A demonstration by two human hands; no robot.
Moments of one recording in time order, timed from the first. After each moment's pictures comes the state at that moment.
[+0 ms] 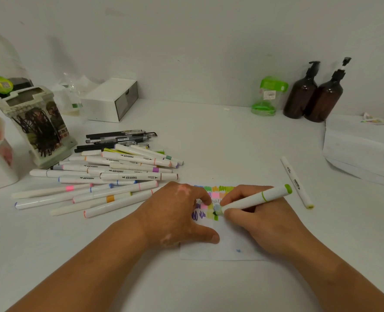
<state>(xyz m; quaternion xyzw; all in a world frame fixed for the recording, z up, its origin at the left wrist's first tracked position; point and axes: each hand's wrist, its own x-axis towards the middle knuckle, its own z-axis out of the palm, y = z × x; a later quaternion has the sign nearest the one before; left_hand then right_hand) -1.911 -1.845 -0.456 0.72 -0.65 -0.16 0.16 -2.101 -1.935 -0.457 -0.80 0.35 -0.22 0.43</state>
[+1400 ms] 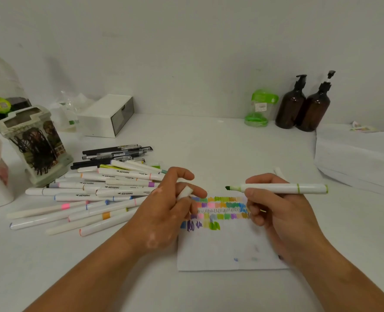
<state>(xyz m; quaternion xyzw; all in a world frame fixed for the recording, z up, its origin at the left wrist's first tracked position) -1.902 -1.844 -0.457 0.62 -0.54 -0.32 0.48 -2.107 -1.951 -0.451 -0.57 0.32 -0.41 0.63</state>
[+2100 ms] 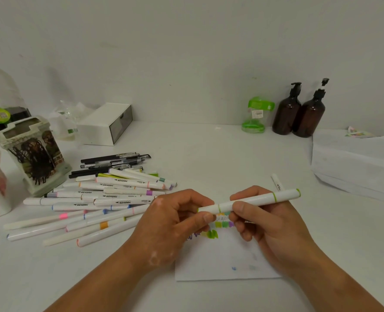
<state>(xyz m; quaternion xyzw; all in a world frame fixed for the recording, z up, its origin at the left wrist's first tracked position) -1.918 -1.844 -0.455 0.55 -0.55 -0.33 0.53 -2.106 -1.945 -0.450 -0.61 0.25 -0.36 0.66</state>
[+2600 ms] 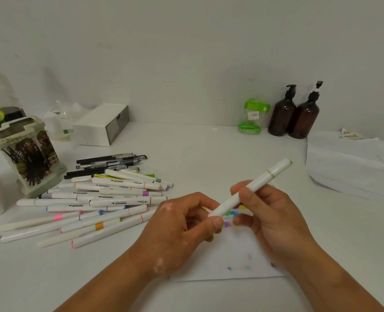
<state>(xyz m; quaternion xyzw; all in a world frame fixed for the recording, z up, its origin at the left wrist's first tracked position) -1.932 -1.844 -0.452 0.56 -0.58 -0.31 0.50 -2.104 -1.948 -0.441 -0.58 0.27 -0.40 0.65</state>
